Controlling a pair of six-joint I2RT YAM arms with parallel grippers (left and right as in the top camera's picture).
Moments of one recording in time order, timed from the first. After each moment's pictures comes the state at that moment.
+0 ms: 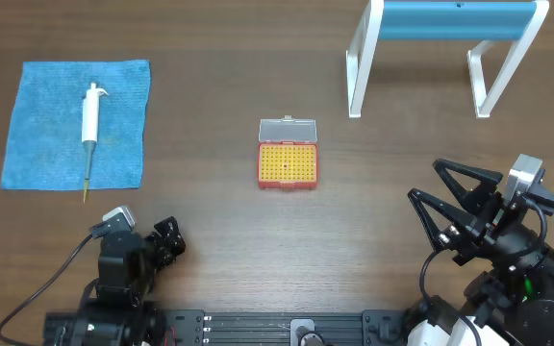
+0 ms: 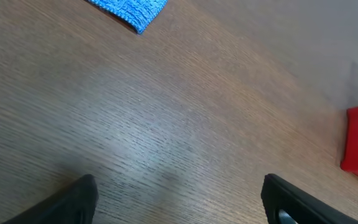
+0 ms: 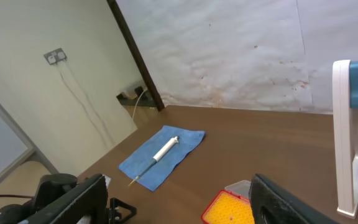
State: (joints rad) left arm -0.09 0.21 0.19 -0.77 -0.08 -0.66; right arm -0.74 0.56 0.51 0.87 -1.56 1.24
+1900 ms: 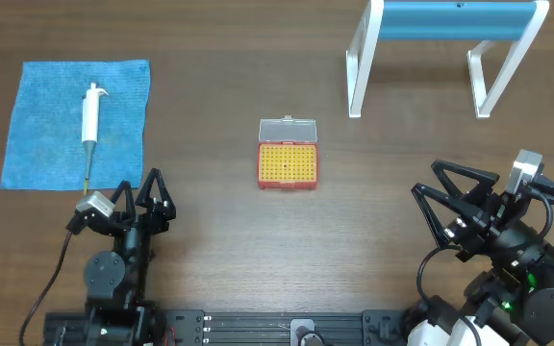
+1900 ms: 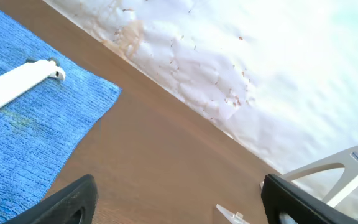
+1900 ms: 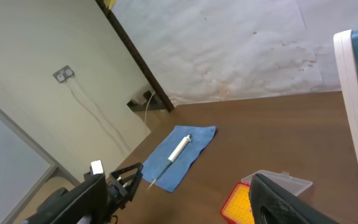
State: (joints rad) left arm -0.06 0.02 0.01 -0.06 -0.08 -0.68; right arm -0.74 0.56 0.51 0.76 -1.56 1.28
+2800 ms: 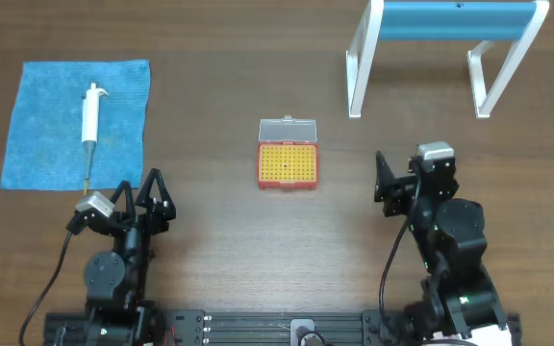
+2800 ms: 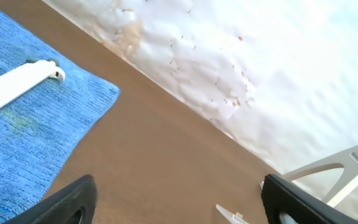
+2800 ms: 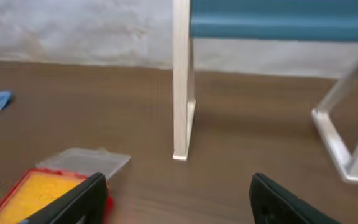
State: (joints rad) left arm -0.06 0.01 0.01 -0.07 -0.08 -0.68; right arm 0.21 0.54 0.42 -0.14 0.03 0.04
